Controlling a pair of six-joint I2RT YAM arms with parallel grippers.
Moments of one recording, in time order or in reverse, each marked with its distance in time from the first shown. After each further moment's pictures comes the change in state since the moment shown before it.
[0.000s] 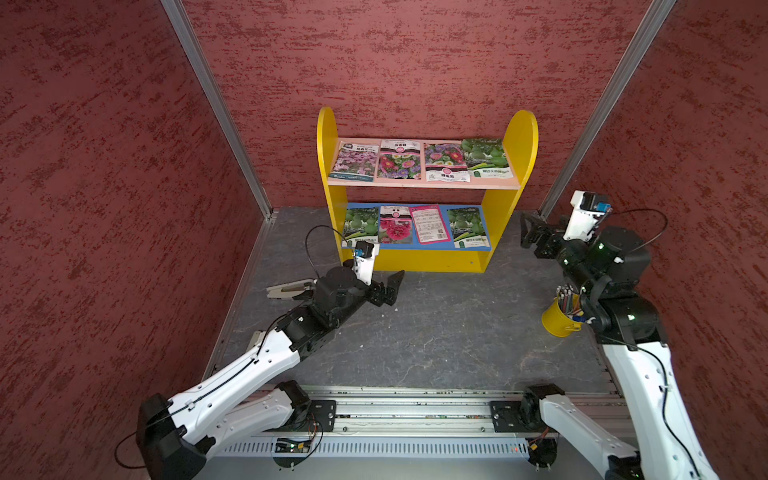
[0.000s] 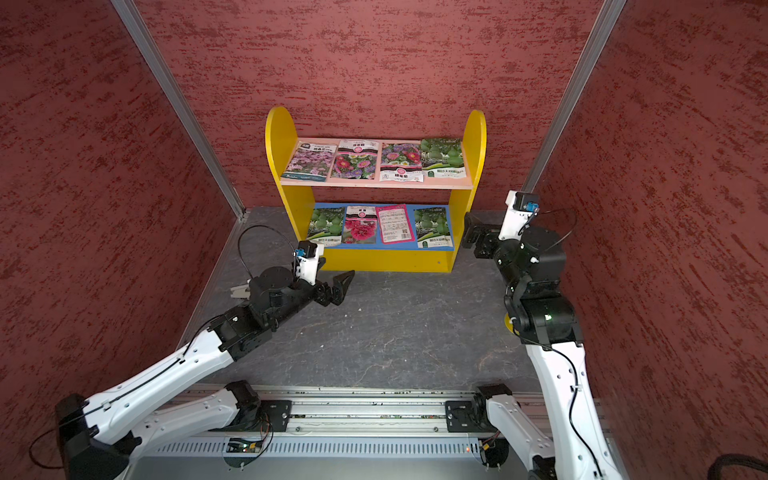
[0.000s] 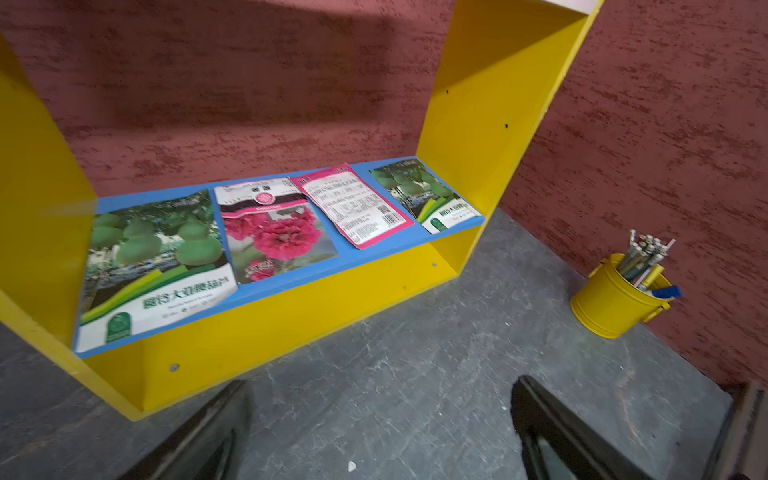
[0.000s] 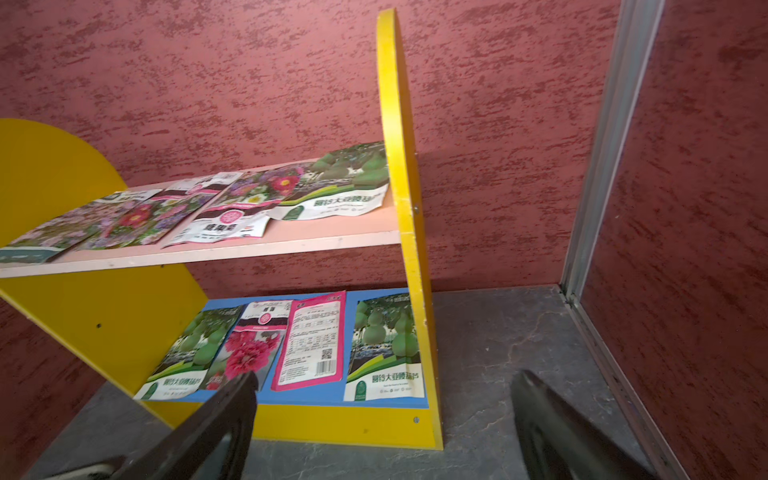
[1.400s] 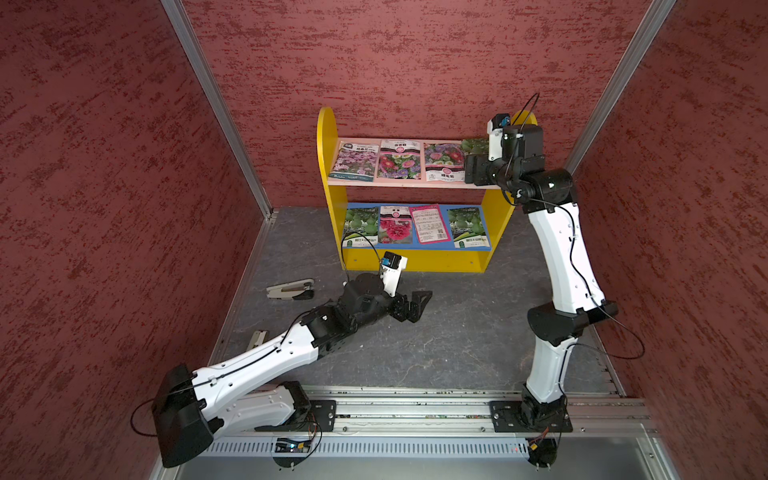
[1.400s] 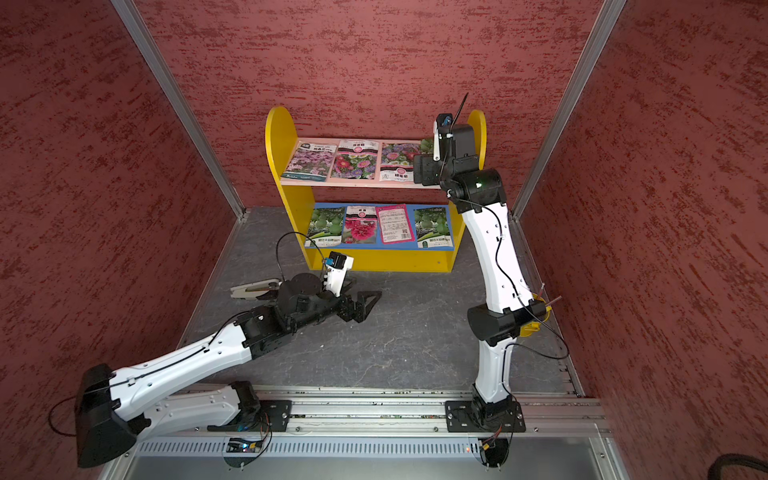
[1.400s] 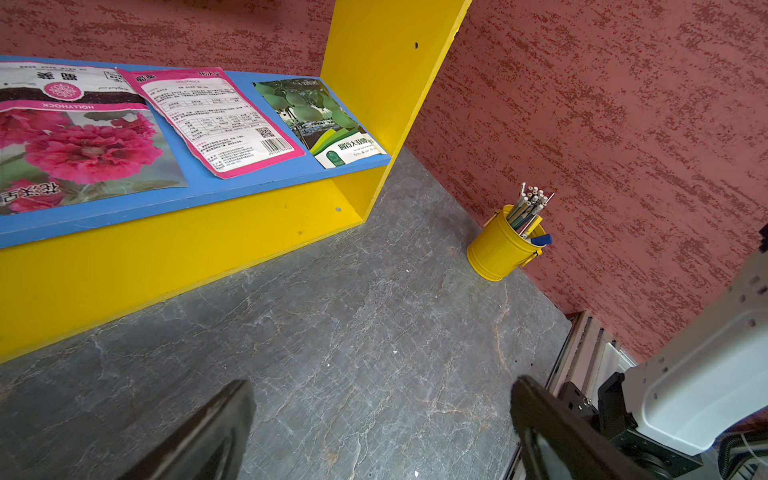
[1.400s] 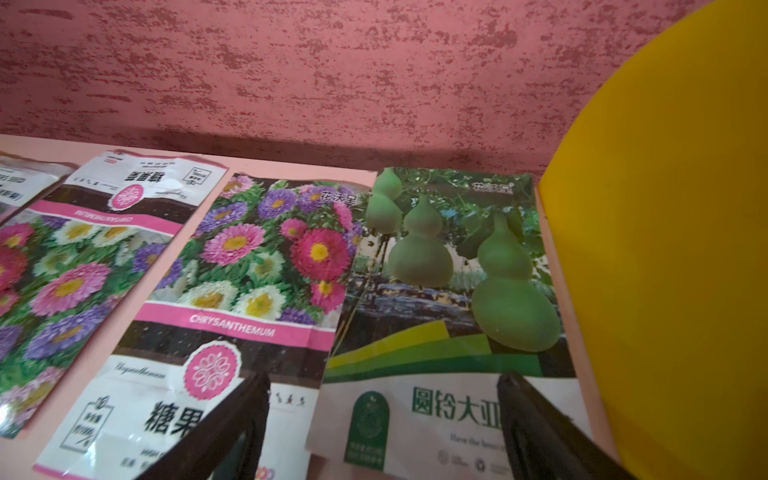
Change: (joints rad) left arm -0.125 0.119 0.019 0.030 0.117 -0.187; right arm 0.158 1.017 1.250 -0.523 0.203 -0.081
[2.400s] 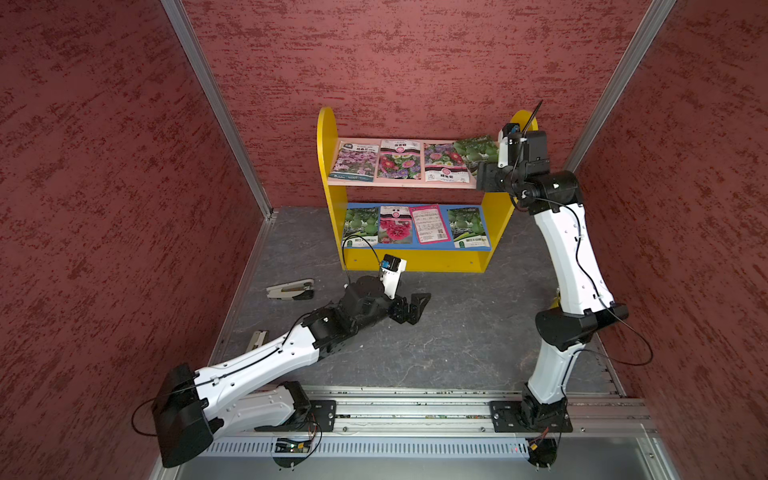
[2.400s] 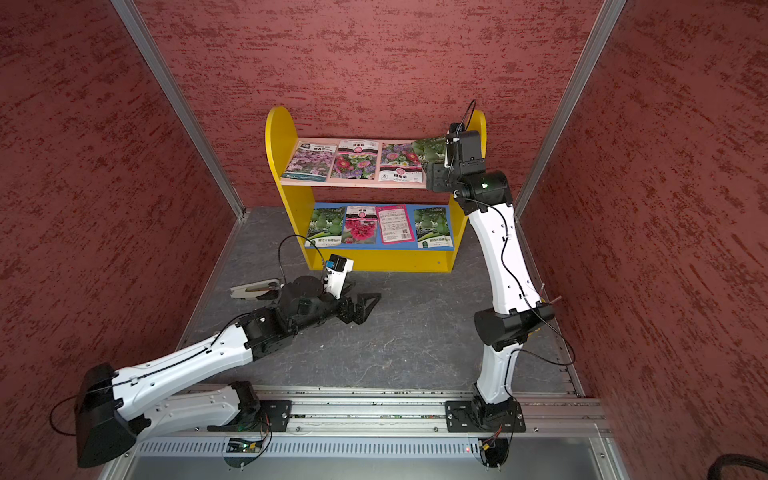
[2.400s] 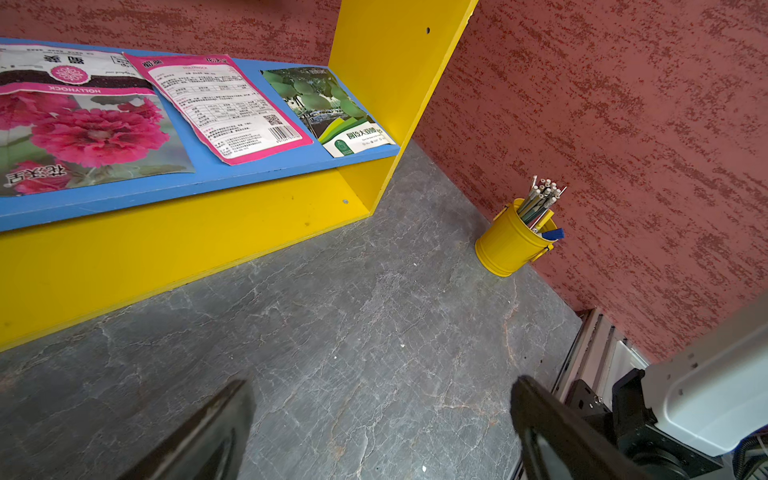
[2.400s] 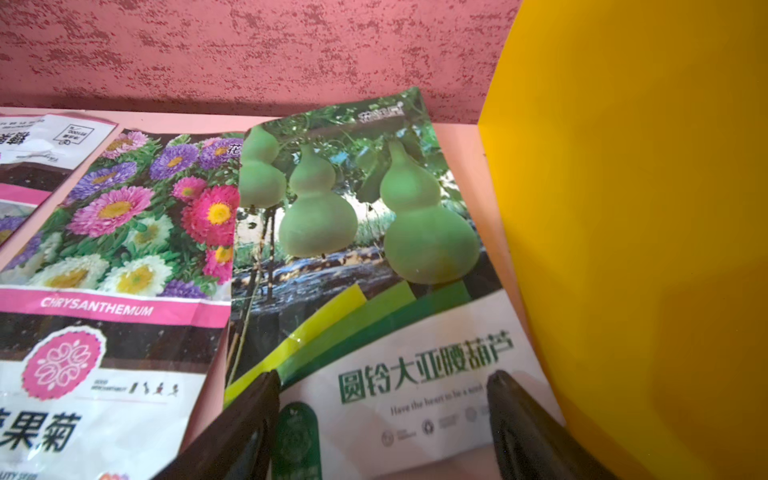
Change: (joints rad) left arm -0.002 0.000 -0.031 0.018 -0.014 -0.003; right arm -0.041 -0.092 -0.165 -0.022 0.047 0.031
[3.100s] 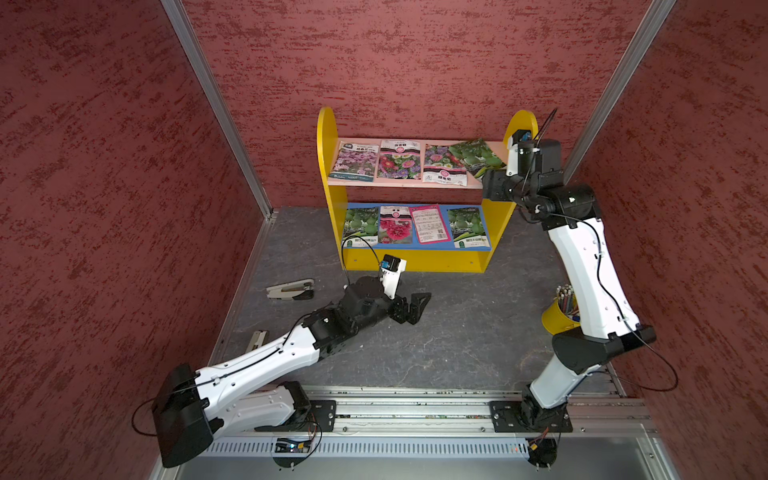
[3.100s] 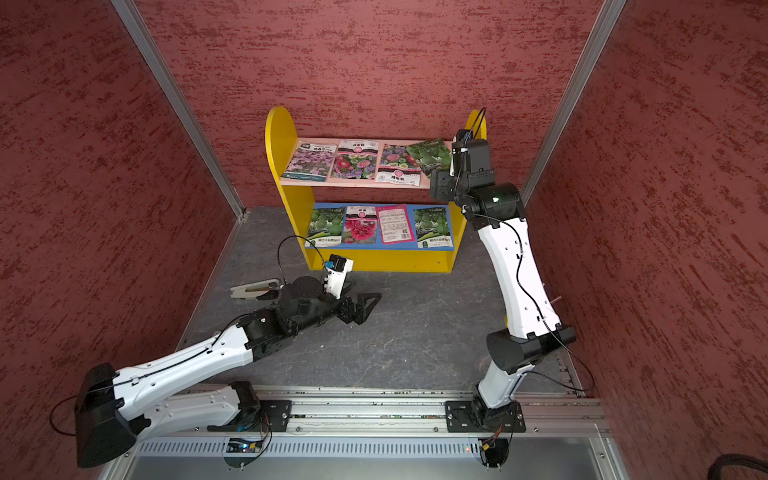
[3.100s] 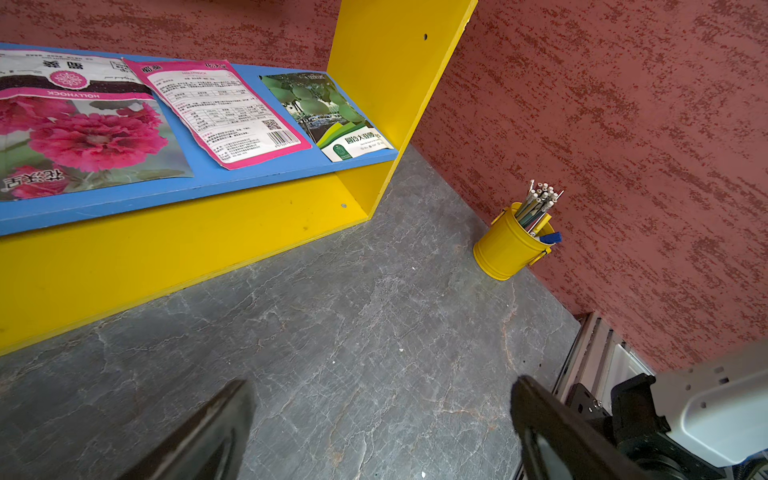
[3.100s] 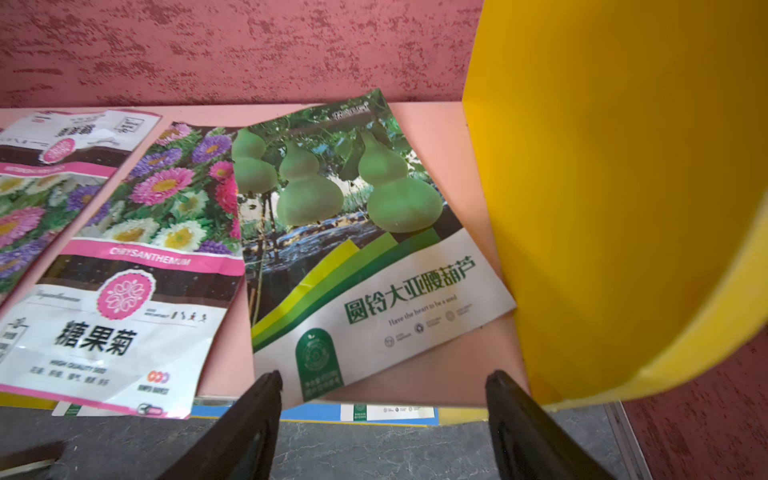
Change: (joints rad) left arm 0.000 0.000 -0.011 0.021 0.000 0.000; right arm 0.027 -0.167 -0.187 0.058 -0.008 0.046
